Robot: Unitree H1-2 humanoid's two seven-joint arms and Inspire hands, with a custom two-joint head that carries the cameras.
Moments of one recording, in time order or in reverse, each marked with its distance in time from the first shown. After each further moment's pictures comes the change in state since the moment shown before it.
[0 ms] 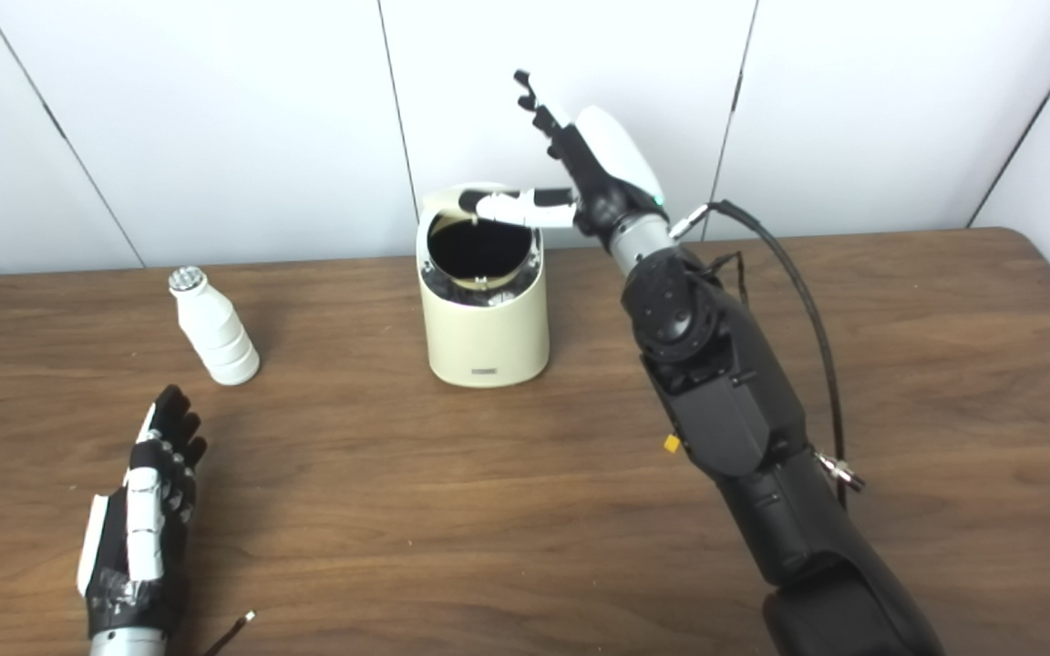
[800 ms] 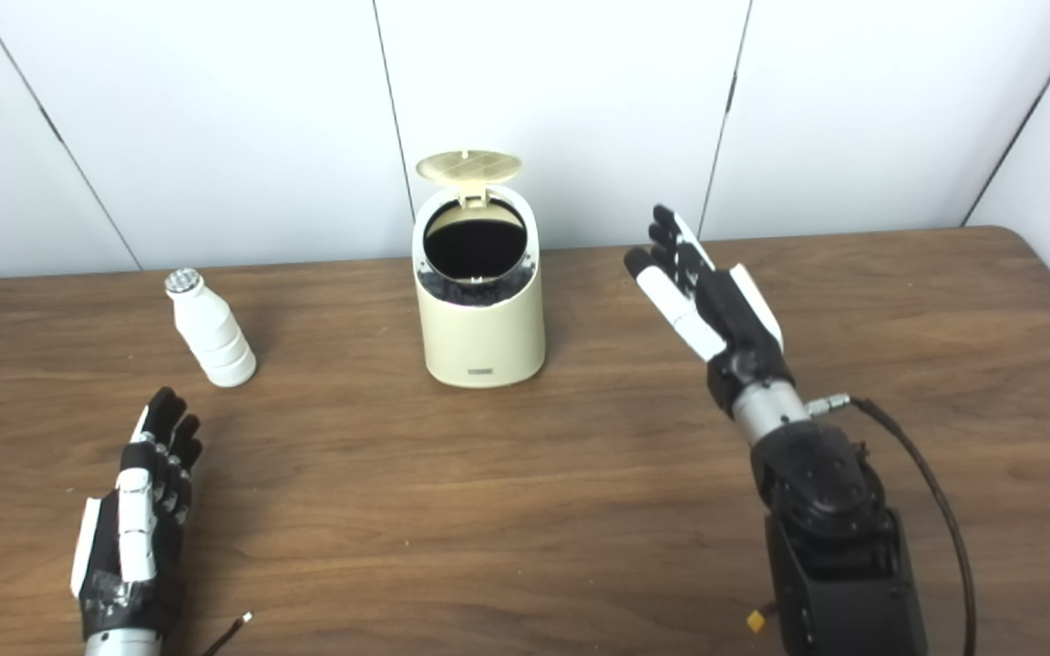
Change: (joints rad) left arm -0.007 0.010 0.015 0.009 -0.047 0.004 -0.002; right arm 0.463 0.038 -0.244 -0.332 0.400 0.151 0.059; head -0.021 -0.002
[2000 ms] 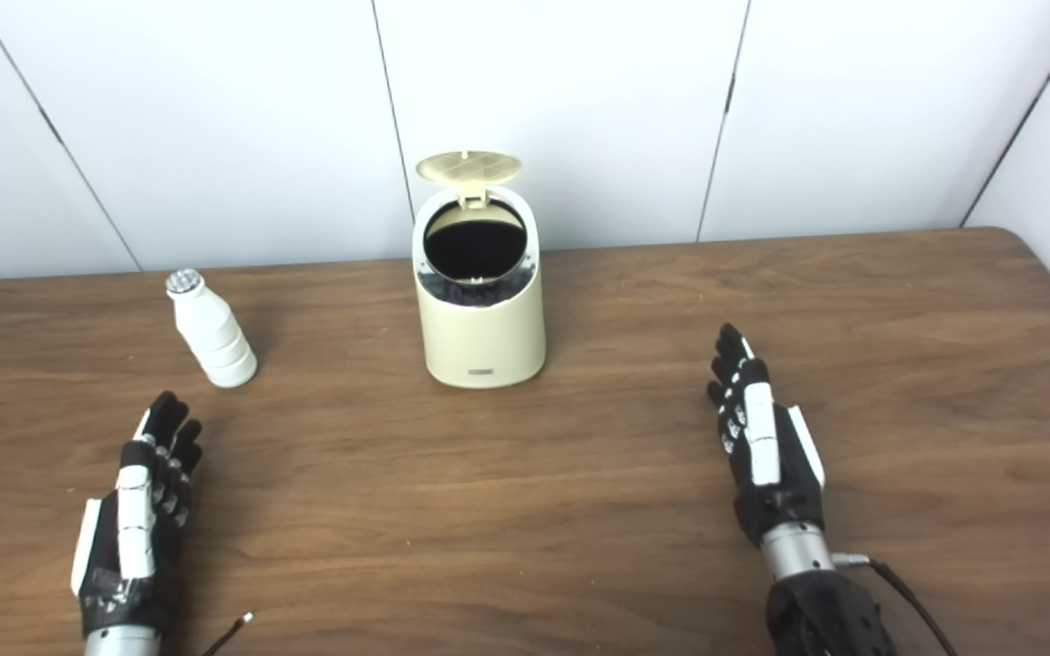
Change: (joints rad) left arm -0.004 0.004 0.011 0.000 0.008 0.031 0.005; right arm 0.234 0.079 -0.075 0.205 0.203 -0.411 -0.079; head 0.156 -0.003
